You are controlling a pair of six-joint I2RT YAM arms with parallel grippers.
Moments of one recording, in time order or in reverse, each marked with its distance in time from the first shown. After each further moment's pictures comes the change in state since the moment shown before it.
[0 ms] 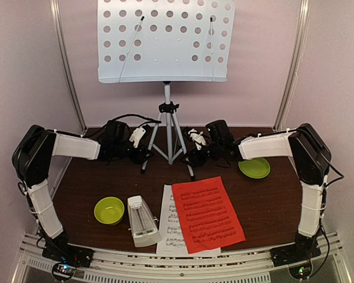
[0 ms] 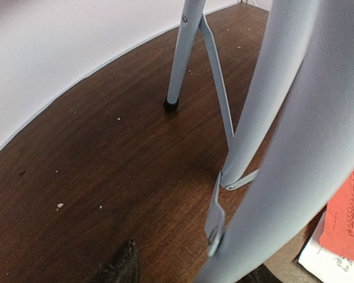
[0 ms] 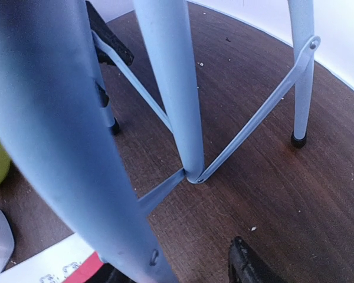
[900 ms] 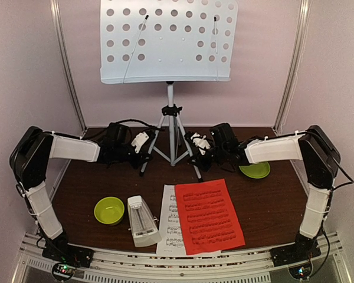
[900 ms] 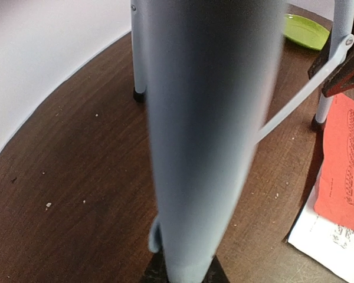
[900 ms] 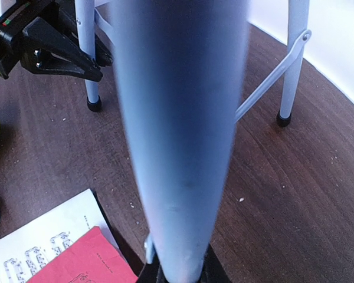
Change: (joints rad) left arm -0.030 -0.035 -0.031 -0.062 -0.020 0.098; right arm 0.015 -0.100 -0.113 -0.010 0.111 -0.088
